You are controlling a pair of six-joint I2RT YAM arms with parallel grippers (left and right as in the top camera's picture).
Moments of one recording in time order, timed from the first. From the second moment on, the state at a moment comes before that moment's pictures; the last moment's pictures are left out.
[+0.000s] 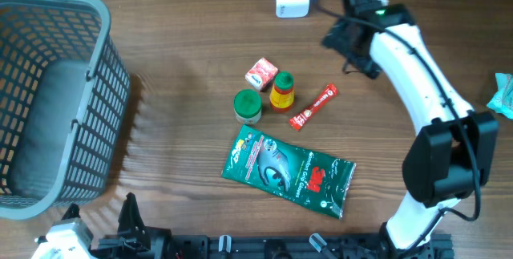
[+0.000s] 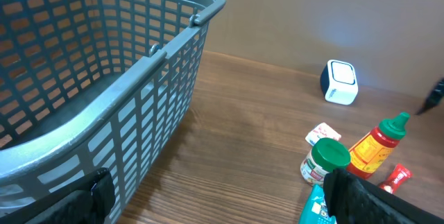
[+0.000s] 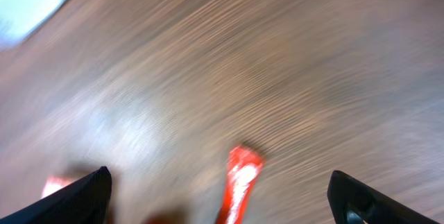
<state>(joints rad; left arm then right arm) -0.14 0.01 0.98 -1.24 -0.24 -0.24 0.25 1.92 1.64 -0.98 0.14 0.78</state>
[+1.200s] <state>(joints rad) -0.14 0.01 0.98 -1.24 -0.24 -0.24 0.41 2.00 1.40 -0.94 0.01 1.33</state>
